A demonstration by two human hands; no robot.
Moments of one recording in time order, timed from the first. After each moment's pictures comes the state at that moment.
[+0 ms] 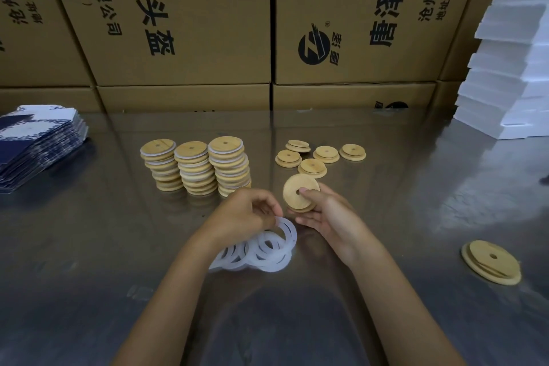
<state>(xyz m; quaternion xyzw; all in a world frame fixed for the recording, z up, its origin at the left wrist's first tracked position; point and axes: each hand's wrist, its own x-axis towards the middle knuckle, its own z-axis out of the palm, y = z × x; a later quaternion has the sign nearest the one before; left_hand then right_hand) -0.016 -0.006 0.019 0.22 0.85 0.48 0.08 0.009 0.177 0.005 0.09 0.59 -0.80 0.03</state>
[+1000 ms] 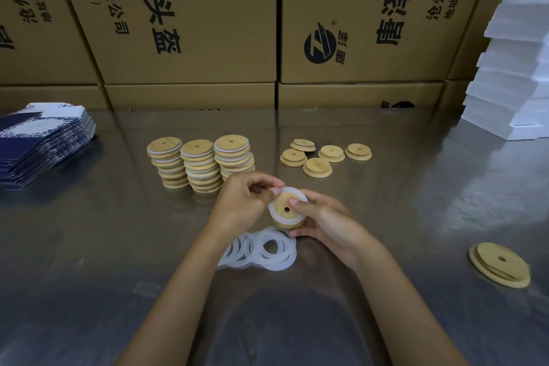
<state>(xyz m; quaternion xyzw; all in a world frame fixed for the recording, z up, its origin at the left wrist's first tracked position) -0.020 0.000 0.023 0.17 0.81 0.57 -0.05 0.019 0.171 0.005 -0.01 0.65 -0.75 0.09</state>
